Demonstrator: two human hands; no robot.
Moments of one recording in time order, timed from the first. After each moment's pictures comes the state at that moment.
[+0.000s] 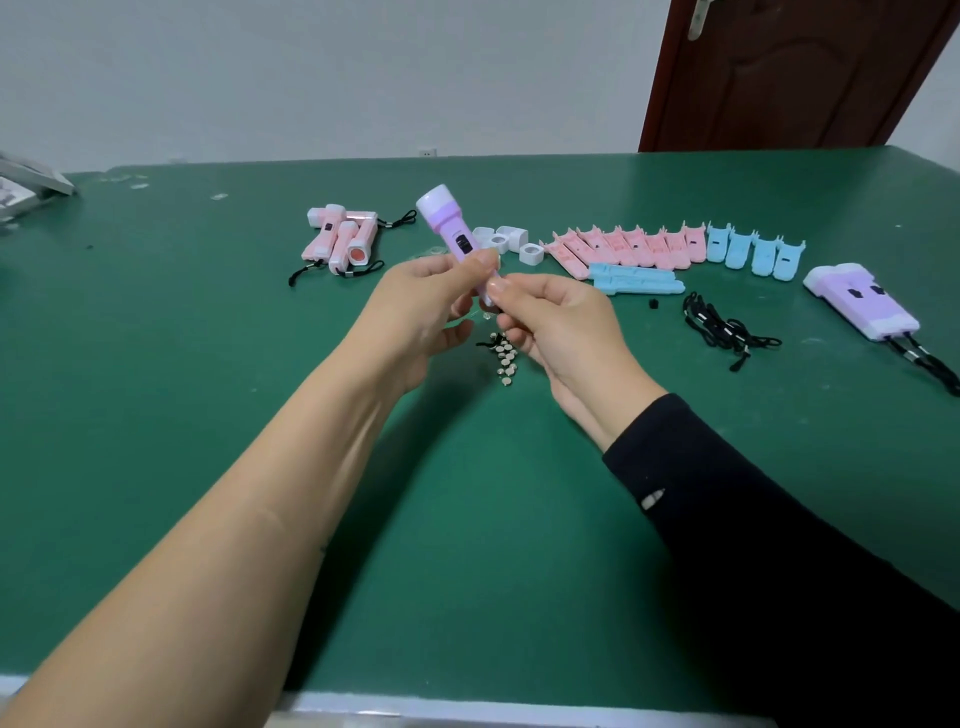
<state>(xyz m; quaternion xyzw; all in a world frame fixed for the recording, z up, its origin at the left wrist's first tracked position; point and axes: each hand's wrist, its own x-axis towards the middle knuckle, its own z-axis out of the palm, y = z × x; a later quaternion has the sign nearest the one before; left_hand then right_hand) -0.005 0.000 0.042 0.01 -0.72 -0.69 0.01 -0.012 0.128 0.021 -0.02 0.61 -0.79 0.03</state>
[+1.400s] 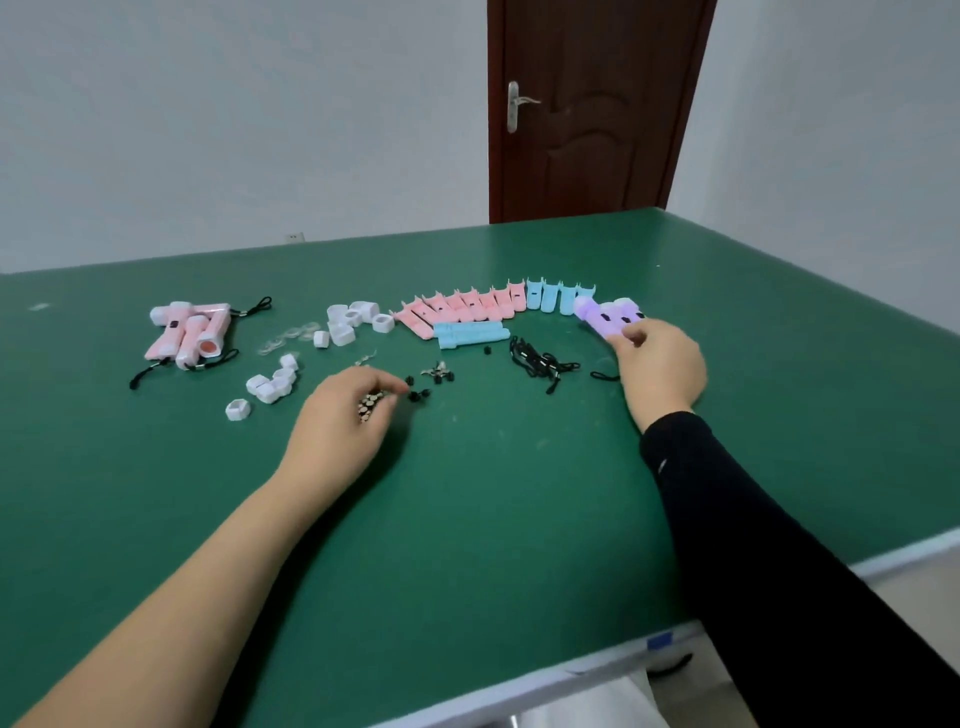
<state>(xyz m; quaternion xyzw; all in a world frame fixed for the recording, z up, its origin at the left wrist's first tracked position) -0.003 0.034 -0.007 -0.17 -0.90 -0.35 0.20 -0.016 0.343 -0.002 0.27 0.87 -0.29 -0.30</state>
